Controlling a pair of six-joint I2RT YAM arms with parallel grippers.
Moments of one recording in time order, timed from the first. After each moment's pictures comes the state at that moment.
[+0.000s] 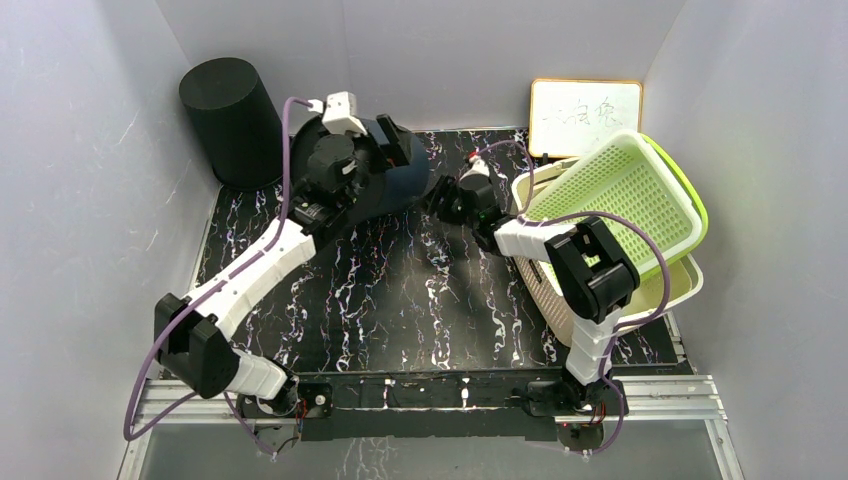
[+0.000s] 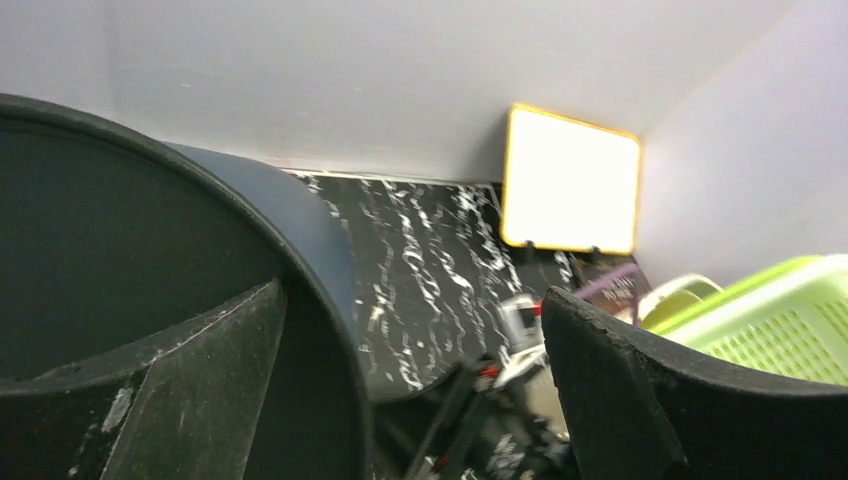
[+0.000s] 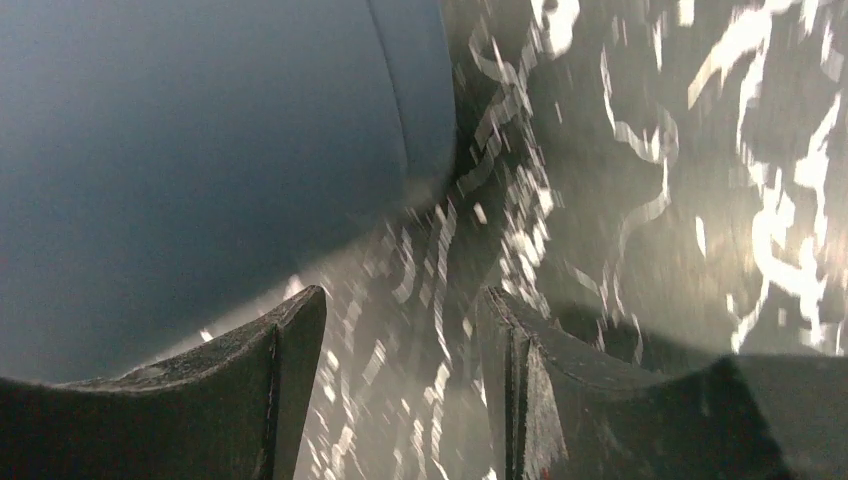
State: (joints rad) left arm -0.56 1.39 1.25 0.09 -0.30 -0.44; right arm 0.51 1.86 1.07 0.48 -0.03 0.75
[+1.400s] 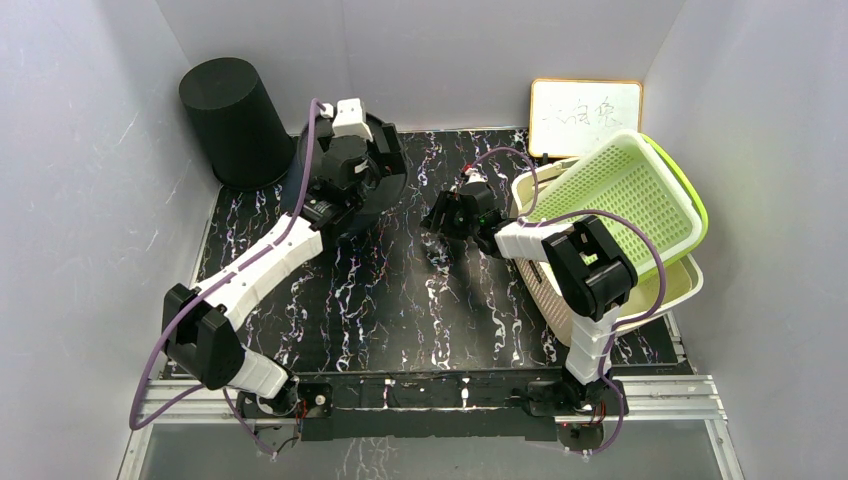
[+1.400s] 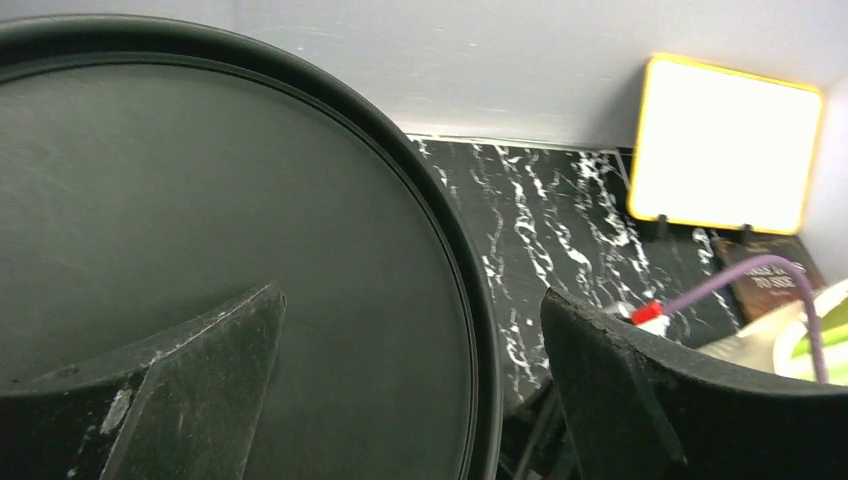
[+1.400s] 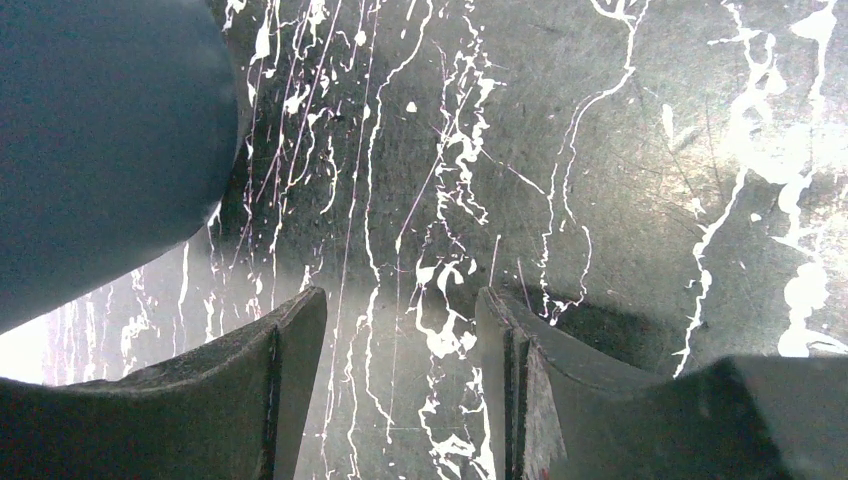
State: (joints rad) left arm -0.59 1.45 1.26 0.00 -0.42 -0.33; right arm 0.51 1.89 1.03 0.31 -0.13 0.68
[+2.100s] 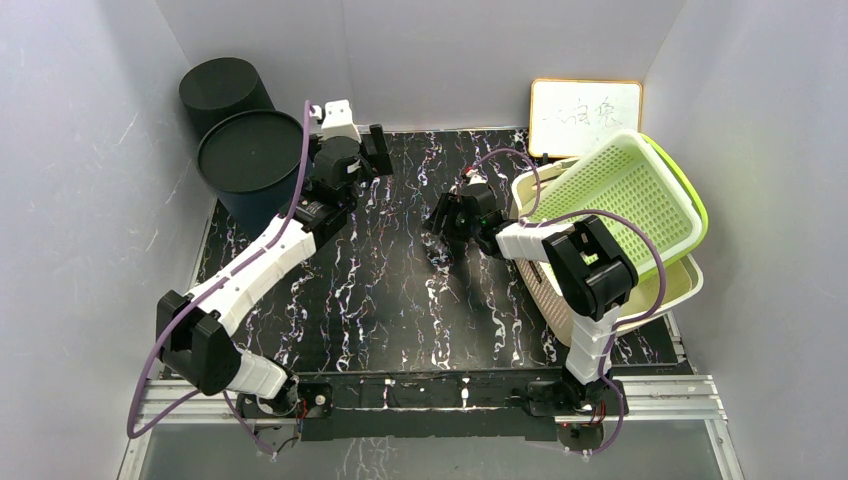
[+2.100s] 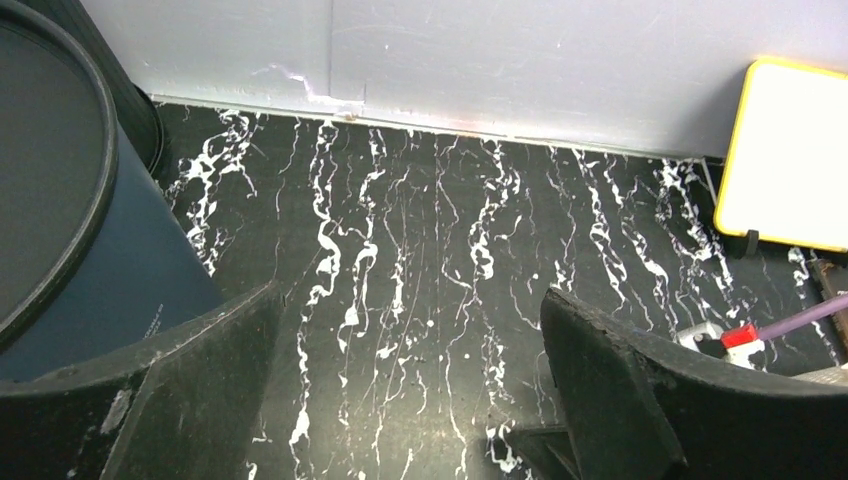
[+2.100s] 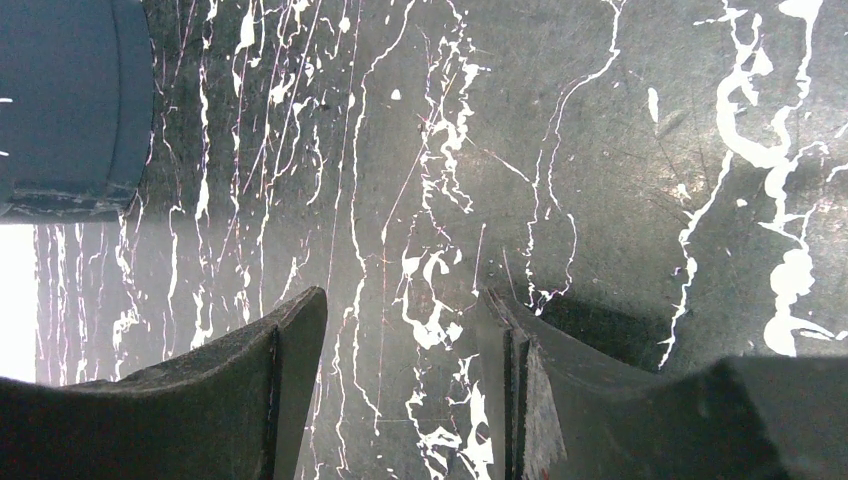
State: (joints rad) left arm -0.56 1.42 1.25 -0.05 -0.54 -0.29; right arm 0.50 1.89 1.02 0.31 -0.14 0.68
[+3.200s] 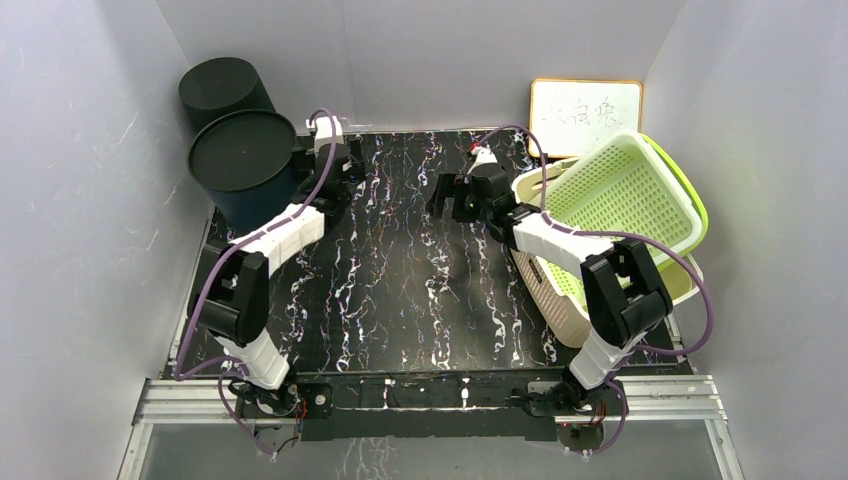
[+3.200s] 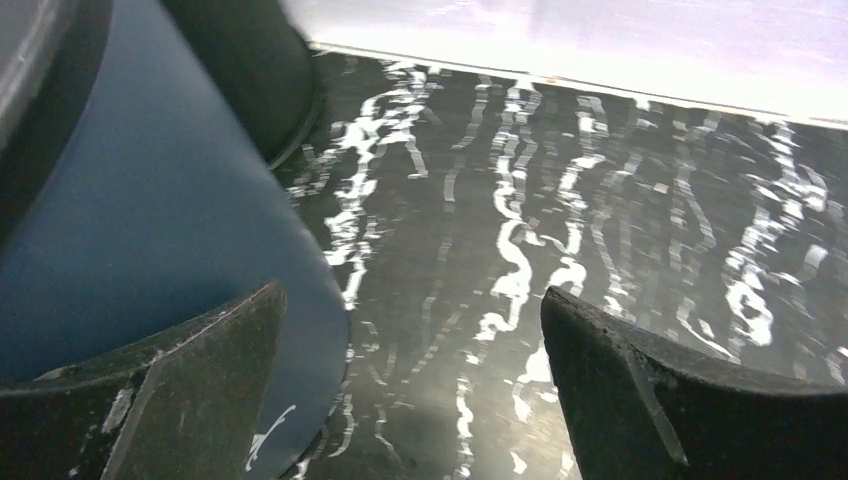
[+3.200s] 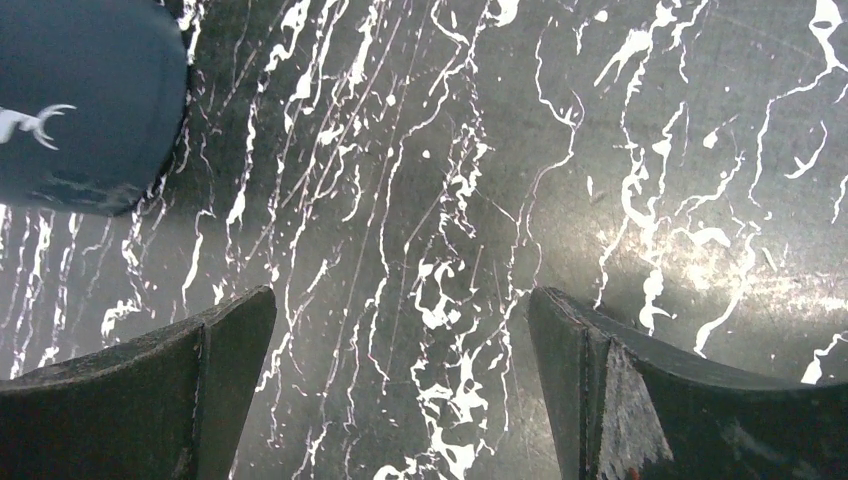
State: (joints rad) left arm -0.37 1.69 1.15 0.20 -0.58 -0.13; right arm 0.49 1.68 1.10 0.08 -0.06 0.49
